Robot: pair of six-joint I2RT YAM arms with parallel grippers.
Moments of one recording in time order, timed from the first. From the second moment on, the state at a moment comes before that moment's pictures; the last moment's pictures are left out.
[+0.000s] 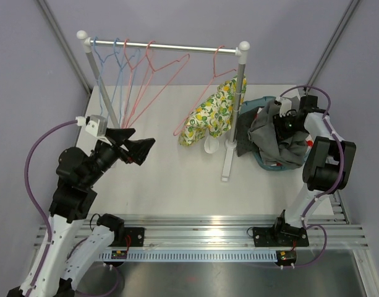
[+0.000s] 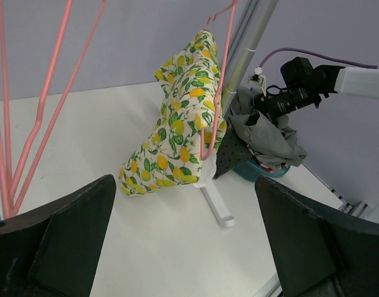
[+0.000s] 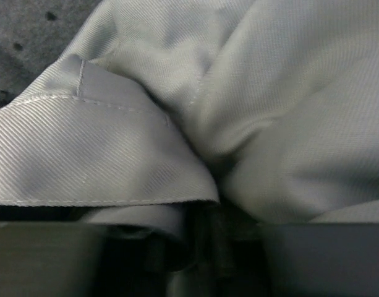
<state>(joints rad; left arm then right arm) -0.33 0.56 0.90 -0.27 0.32 -0.35 -0.24 1.84 1.37 -0.69 -0.59 -0.50</state>
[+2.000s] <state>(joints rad) -0.74 1.57 1.77 -0.34 -0.07 0.15 -0.23 1.25 1.20 -0.84 -1.15 -0.46</state>
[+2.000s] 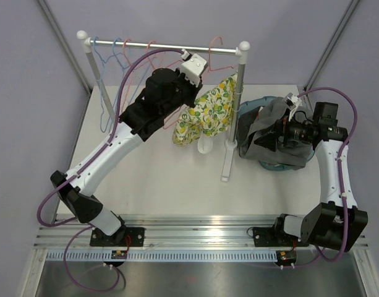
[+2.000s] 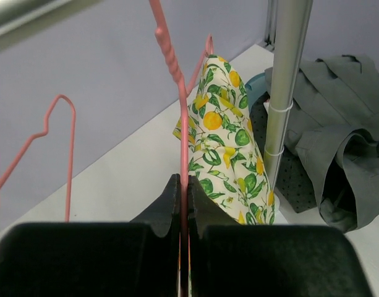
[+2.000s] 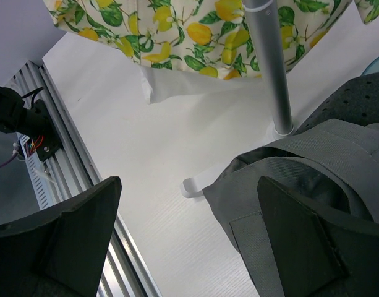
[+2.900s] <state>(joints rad) -0.73 1.13 1.39 -0.29 -0.03 0.04 -0.23 1.25 1.20 -0.88 -1.22 -0.54</state>
